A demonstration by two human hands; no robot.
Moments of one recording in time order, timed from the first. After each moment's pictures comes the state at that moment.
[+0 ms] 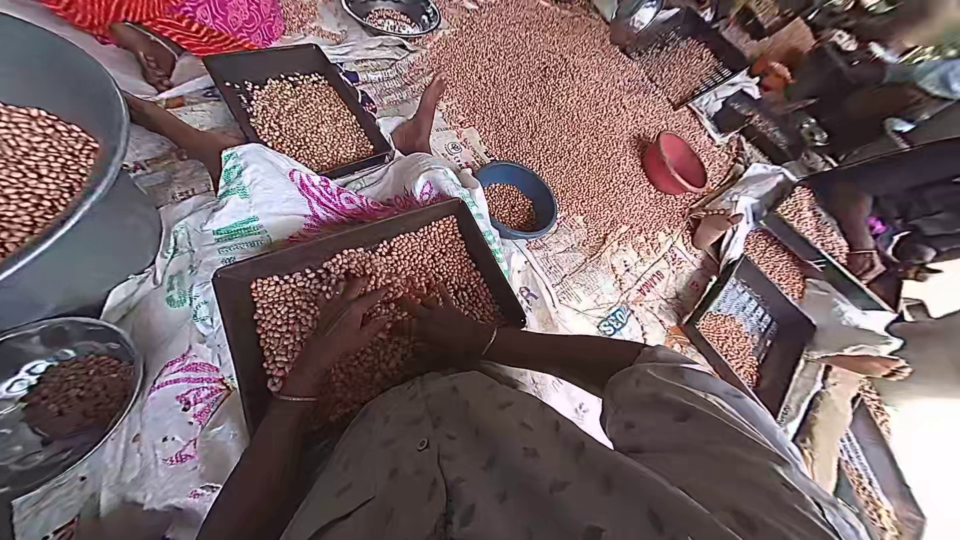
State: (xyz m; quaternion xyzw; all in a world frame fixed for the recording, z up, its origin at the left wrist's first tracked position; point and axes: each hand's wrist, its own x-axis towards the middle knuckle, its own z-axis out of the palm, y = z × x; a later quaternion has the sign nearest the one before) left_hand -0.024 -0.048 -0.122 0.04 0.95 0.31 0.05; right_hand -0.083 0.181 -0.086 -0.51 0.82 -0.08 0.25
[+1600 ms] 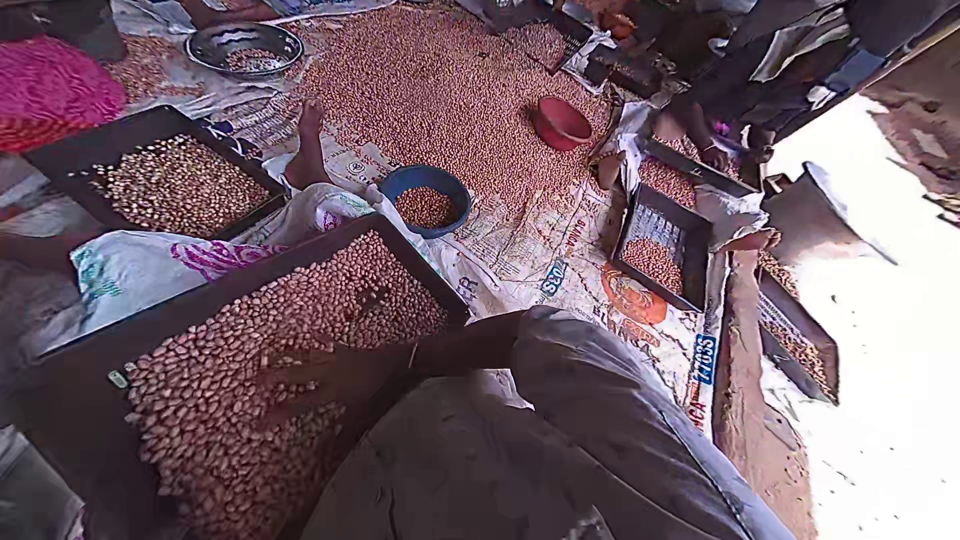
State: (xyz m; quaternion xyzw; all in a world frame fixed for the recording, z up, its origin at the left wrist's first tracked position) left_hand 0.116 -0.019 -0.015 -0.26 0.67 0.65 -0.25; right_hand -0.059 0.157 -0.064 -0.64 0.72 -0.26 0.08
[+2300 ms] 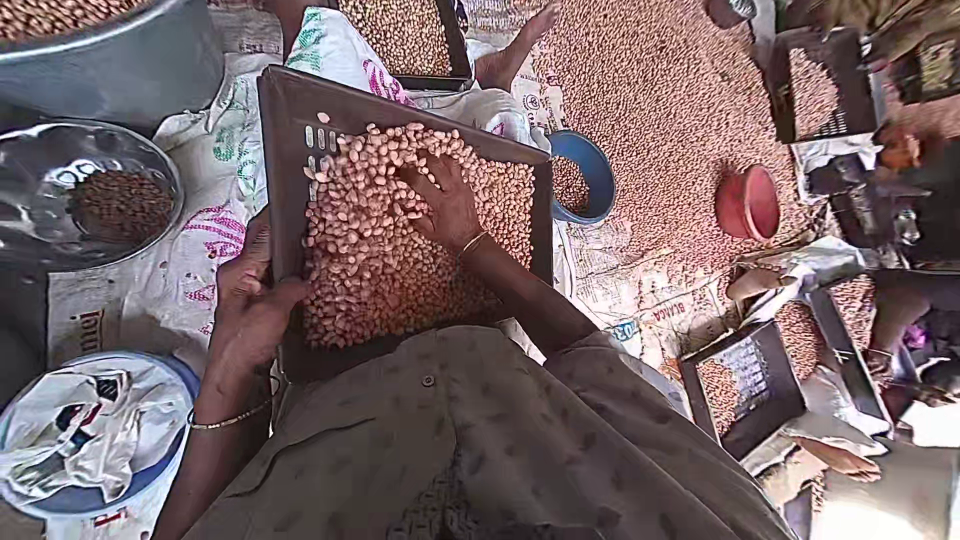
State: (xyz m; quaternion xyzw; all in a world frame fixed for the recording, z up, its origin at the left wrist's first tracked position) left_hand 0.138 -0.037 -0.044 -0.22 0.73 0.61 -0.22; right_hand -0.124 0.108 -0.095 -0.58 0.76 -0.27 -0.16
